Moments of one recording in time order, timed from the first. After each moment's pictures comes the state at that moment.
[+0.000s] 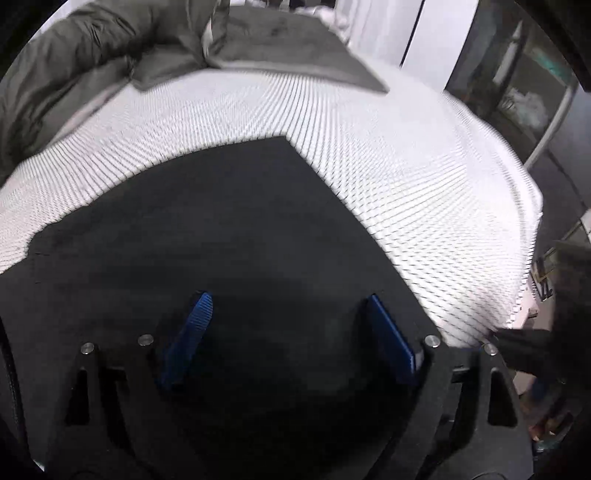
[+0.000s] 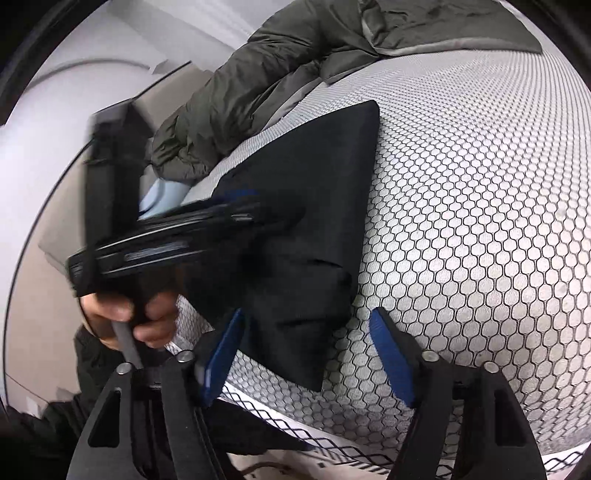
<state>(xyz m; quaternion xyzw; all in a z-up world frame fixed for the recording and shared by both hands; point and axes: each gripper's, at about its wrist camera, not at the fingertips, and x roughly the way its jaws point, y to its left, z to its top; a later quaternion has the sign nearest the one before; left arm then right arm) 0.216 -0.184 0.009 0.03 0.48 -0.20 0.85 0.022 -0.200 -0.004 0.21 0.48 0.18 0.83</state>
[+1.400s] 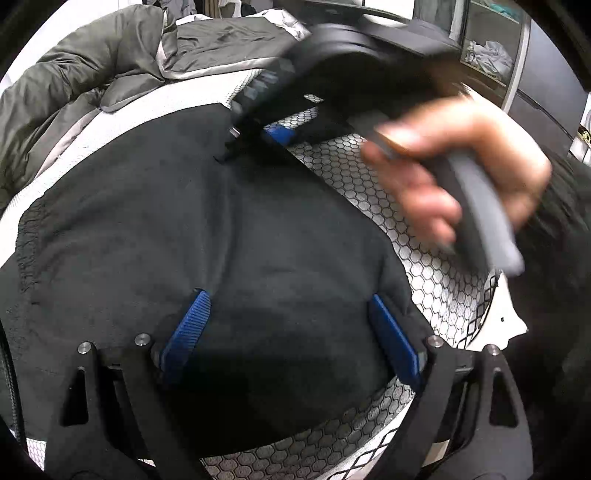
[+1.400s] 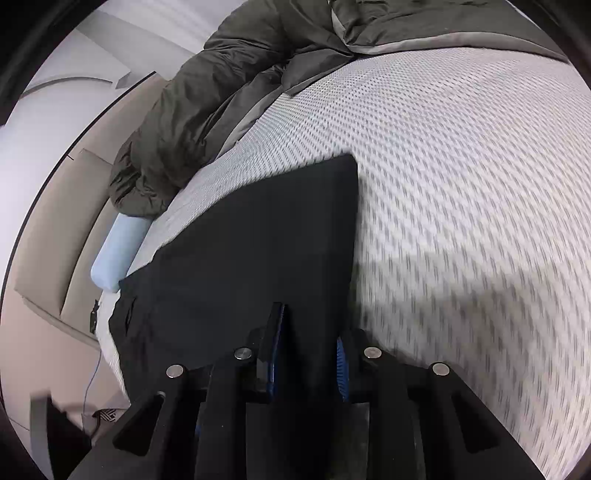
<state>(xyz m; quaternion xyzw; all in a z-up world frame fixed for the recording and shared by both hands) 0.126 -0.196 -0.035 0.11 0.42 -0.26 0.86 0.203 -0.204 -0.028 0.21 0.49 0.13 0.83</state>
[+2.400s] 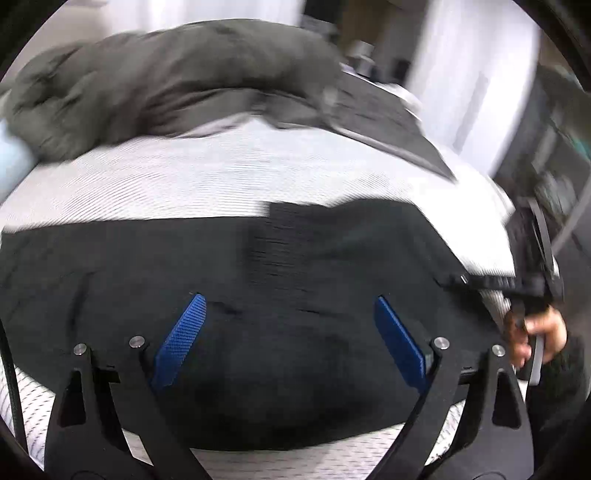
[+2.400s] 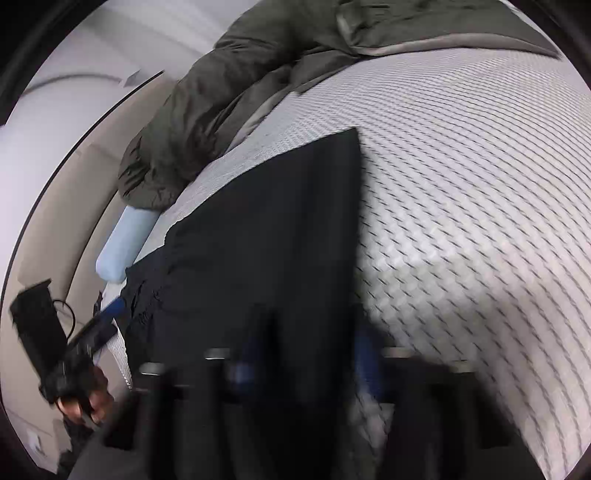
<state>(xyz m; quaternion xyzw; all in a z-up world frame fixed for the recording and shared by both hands) 0.153 0.032 0.023 -0.10 0.36 -0.09 0.92 0.155 -0.207 -0.030 0.20 0.49 0.15 0.84</state>
